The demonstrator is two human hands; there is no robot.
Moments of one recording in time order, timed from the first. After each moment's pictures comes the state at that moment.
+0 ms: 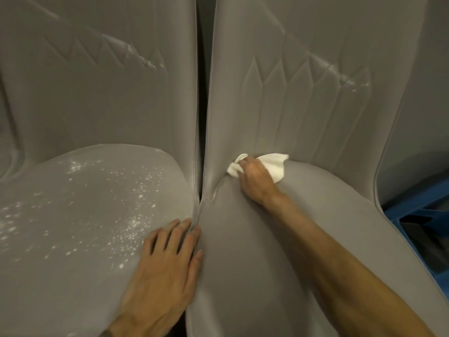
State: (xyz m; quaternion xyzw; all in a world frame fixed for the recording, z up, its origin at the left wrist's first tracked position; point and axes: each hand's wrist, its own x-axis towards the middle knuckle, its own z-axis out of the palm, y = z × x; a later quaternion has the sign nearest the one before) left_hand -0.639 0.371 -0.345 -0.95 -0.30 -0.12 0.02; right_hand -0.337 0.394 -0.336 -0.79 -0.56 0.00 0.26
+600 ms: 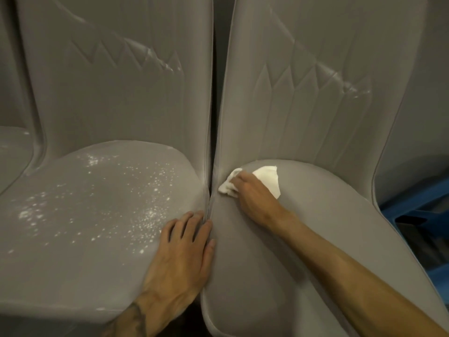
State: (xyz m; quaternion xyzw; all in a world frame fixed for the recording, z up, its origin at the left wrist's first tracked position) left_hand -0.640 0.371 -0.344 -0.94 -0.31 -0.12 -0.02; right_hand -0.399 0.356 -0.319 -0.74 -0.64 0.02 0.19
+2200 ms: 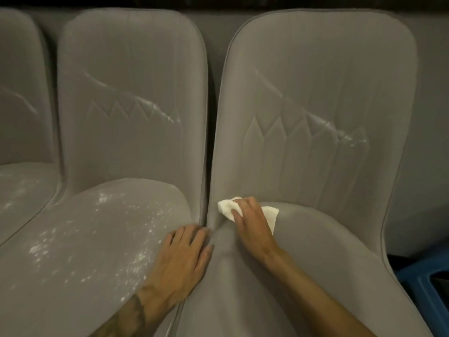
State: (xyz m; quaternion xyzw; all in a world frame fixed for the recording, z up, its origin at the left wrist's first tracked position) left_hand -0.572 0.417 -0.328 -0.93 -0.32 -0.21 0.01; right_hand -0.359 0.370 -0.317 -0.71 -0.57 0.06 0.42
